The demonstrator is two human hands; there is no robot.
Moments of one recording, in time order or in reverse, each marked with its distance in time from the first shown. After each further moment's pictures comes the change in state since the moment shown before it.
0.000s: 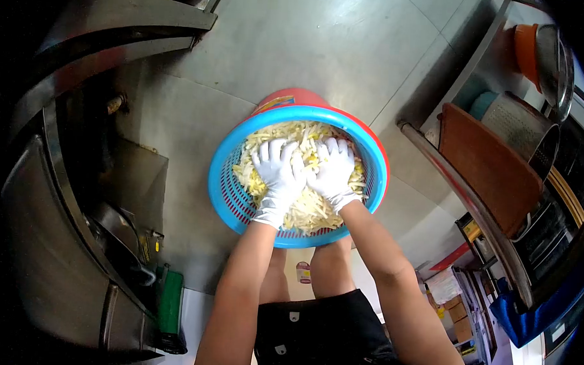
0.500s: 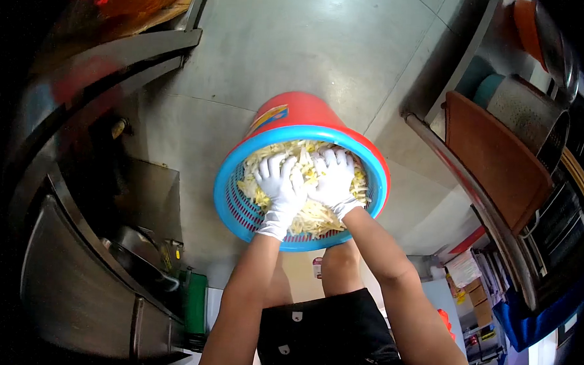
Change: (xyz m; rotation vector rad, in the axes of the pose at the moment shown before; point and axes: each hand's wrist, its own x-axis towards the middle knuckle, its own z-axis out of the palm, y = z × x) left_hand 0.004 -0.002 -0.004 0.000 -0.071 0.051; right_hand 0.001 0.001 -0.005 0.060 -0.043 0.019
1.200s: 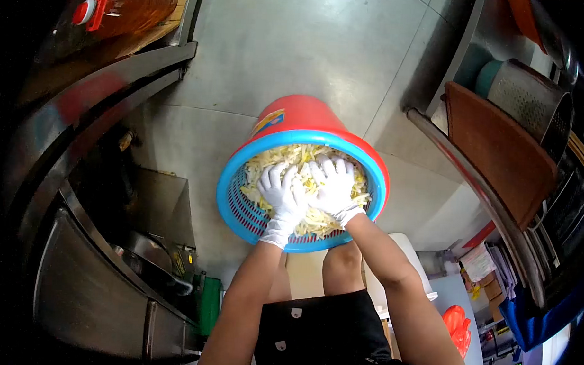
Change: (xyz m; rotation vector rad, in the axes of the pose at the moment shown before) left_hand -0.017 0.001 -0.004 -0.028 -0.068 0.040; right_hand -0.016 -0.005 -0.005 0.020 0.053 -0.016
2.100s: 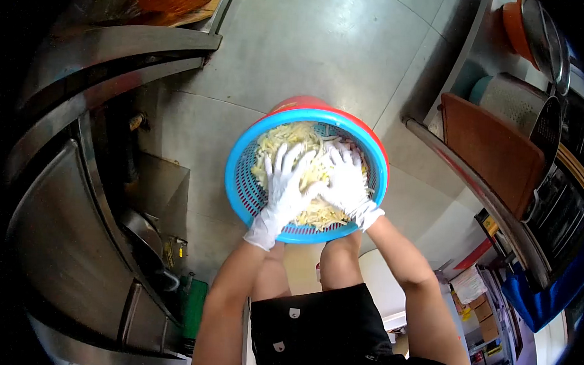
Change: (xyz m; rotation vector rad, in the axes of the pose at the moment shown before) left_hand 0.013 0.027 -0.064 -0.055 -0.277 0.064; right_hand 0.001 -0.013 -0.049 0.112 -0.298 0.091
